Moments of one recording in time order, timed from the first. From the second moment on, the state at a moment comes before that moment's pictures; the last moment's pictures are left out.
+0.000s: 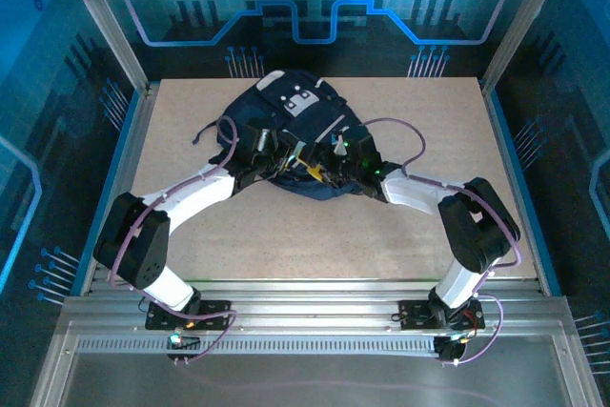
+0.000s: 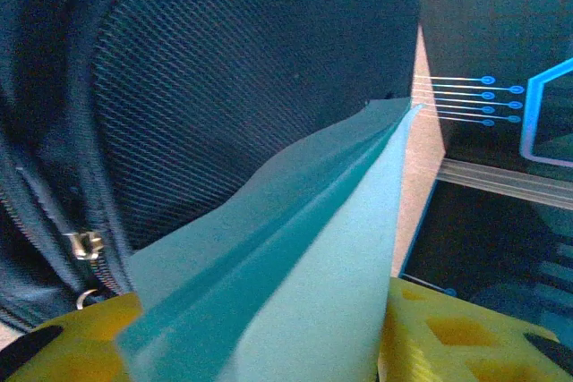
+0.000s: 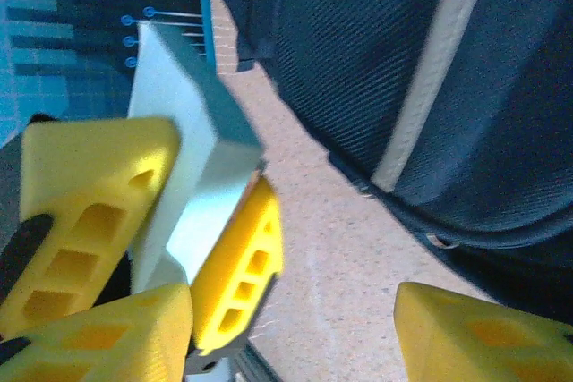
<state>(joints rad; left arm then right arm) -0.46 1.57 1.02 -0.06 0.08 -1.45 0.58 1.69 0.97 0.24 -0.44 1.21</state>
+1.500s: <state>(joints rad) -0.53 1.63 0.97 0.08 0.08 -1.51 0.55 1.70 0.84 0.54 -0.26 1.48</state>
